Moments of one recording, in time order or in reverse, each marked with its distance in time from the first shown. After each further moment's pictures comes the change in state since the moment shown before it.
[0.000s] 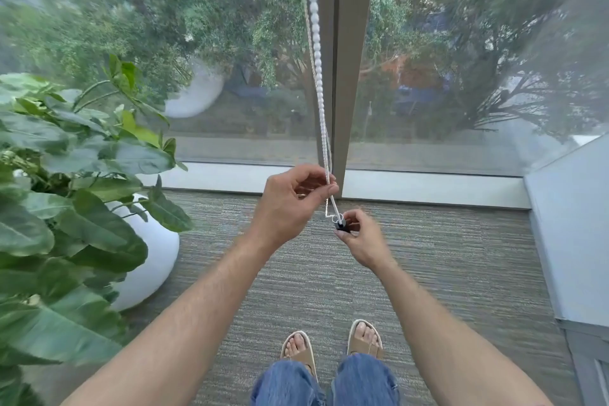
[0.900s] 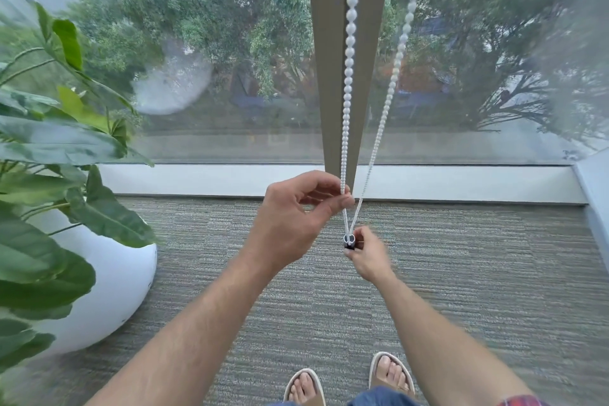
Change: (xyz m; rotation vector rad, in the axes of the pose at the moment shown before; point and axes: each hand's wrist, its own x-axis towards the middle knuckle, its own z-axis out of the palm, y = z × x) left_hand 0.001 -0.131 0.029 0.008 -0.054 0.070; right_hand 0.104 0.137 0.091 -0.046 0.012 0.246
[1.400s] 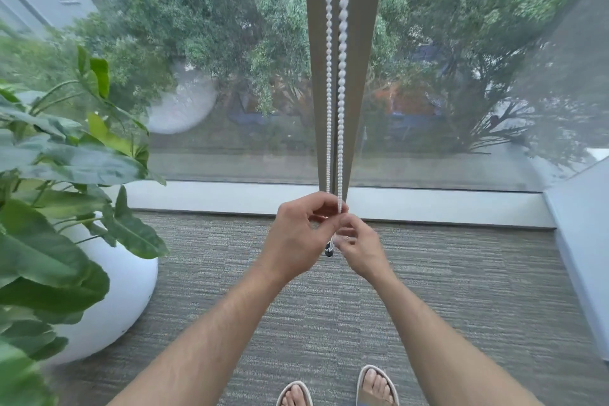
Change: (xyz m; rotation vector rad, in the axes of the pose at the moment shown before) left_hand 0.000 0.040 0.005 0.081 0.010 -0.046; right_hand -0.055 -0.076 -0.053 0.157 0.017 -0.355
